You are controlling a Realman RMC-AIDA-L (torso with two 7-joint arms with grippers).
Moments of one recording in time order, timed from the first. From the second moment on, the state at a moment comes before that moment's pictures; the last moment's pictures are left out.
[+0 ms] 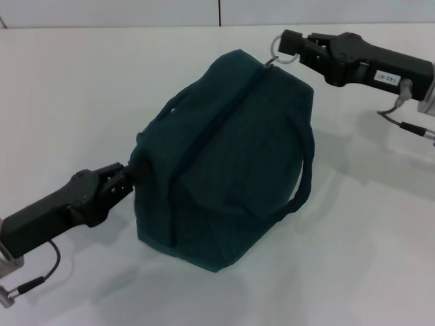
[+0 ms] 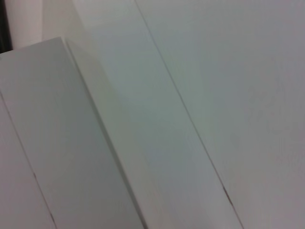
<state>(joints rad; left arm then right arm) -0.26 -2.07 0.73 0.37 1.58 1.81 -1.36 0.57 2.02 -1.27 -0.64 -1.15 -1.37 1.50</state>
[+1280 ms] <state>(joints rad) -0.71 -1.99 0.65 0.48 1.83 1.62 -1.95 0.52 2.01 -1.22 -0.62 -1.15 -1.44 1.48</state>
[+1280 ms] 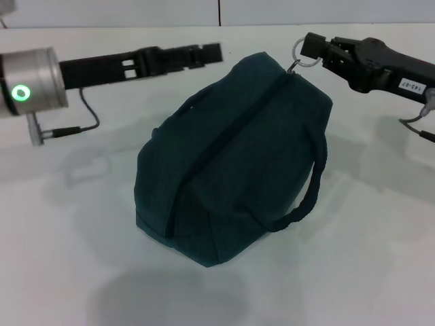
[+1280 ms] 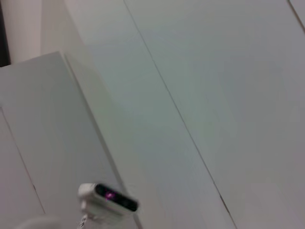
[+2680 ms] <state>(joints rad) -0.74 -2.05 0.75 0.54 1.89 1.58 -2.09 0.52 2.01 -1.18 -0.57 -1.15 -1.49 1.47</state>
